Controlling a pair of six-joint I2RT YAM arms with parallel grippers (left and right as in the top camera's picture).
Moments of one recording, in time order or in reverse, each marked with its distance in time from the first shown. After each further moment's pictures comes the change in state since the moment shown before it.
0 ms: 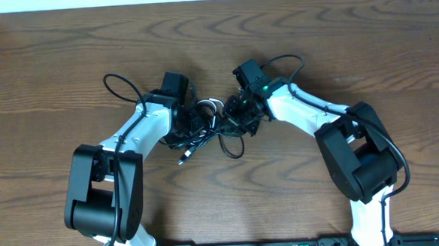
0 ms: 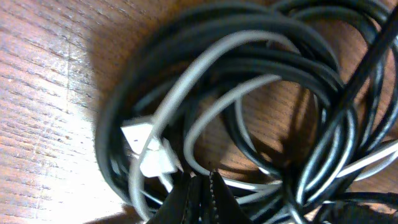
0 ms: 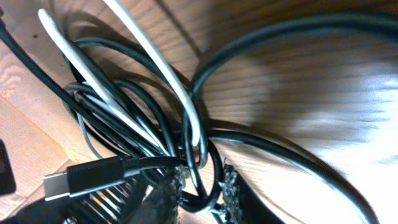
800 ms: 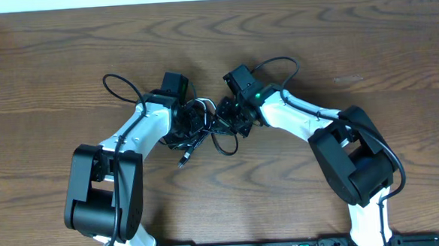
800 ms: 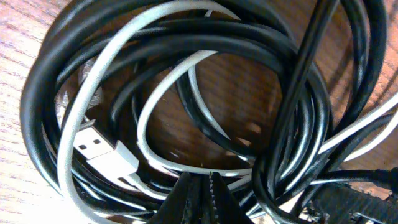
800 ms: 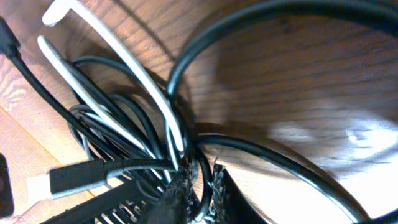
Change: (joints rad) left arm 0.000 0.000 0.000 -0.005 -0.004 -0.007; right arm 0.060 0.000 -0.018 0.106 0.101 0.072
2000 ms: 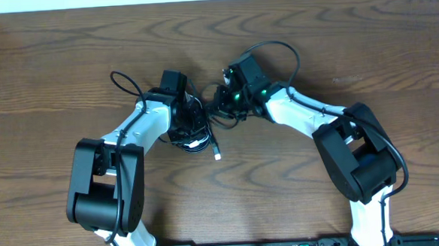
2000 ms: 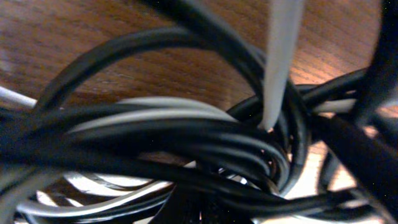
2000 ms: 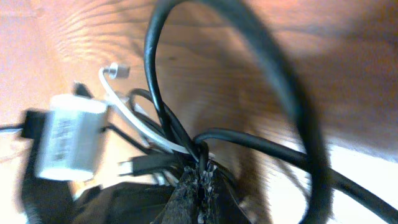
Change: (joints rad) left arm 0.011 0.042 0.010 0.064 0.137 0.171; right arm -0.060 0.000 -0.010 0.253 -0.116 -0.309
